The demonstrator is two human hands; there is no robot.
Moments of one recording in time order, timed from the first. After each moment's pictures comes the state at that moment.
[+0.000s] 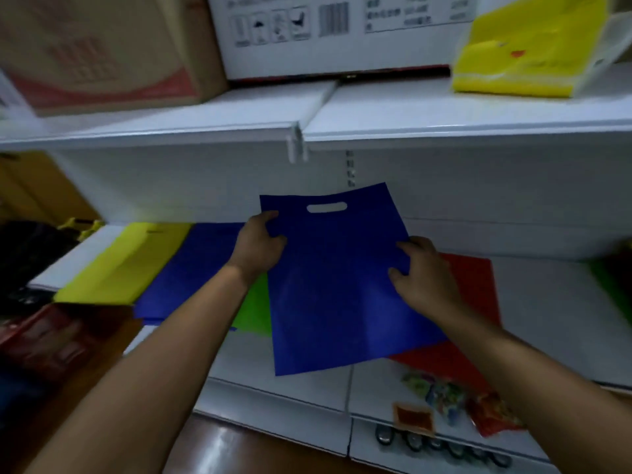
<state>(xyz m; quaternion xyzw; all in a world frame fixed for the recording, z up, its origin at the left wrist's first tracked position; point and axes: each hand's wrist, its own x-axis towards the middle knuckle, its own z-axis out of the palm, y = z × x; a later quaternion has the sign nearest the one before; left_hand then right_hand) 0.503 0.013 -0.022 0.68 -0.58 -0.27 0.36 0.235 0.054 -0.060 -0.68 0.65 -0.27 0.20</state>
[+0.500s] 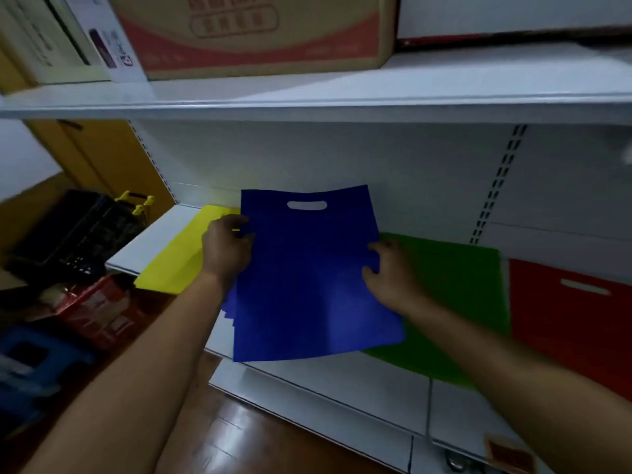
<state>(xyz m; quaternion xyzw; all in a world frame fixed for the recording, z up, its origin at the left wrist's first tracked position) 0.777 -0.009 -0.051 0.76 -0.49 -0.14 0.40 0.511 -0.015 -0.078 -0.71 0.58 -0.24 0.31</state>
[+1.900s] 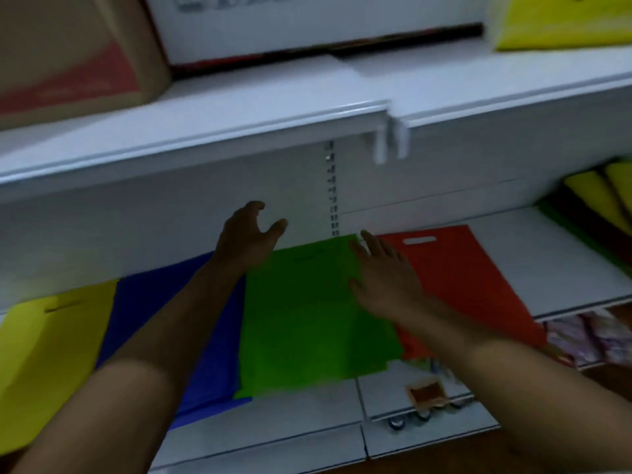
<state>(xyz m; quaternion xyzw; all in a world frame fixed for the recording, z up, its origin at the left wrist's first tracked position) 0.566 -0.106 -0.035 0.57 -0.75 -0.24 0.24 0.362 0.008 -0.084 -0.67 0.73 -0.10 0.10</state>
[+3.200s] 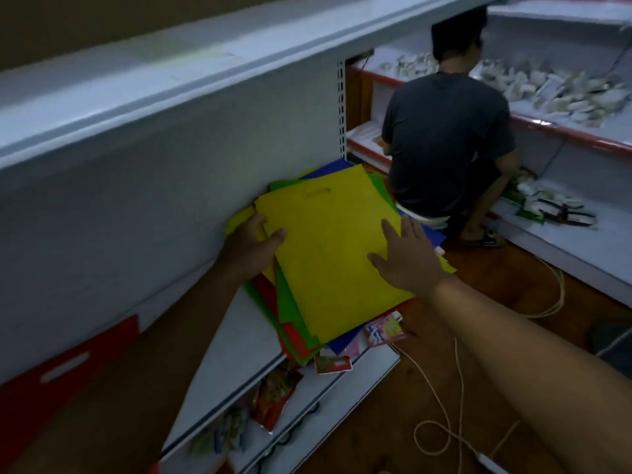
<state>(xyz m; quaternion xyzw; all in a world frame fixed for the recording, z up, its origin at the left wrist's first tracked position) -0.117 0.014 -0.075 0.42 -0.85 -0.32 0.10 -0.288 0.207 -0.125 -0.37 0.91 -0.11 0.14</state>
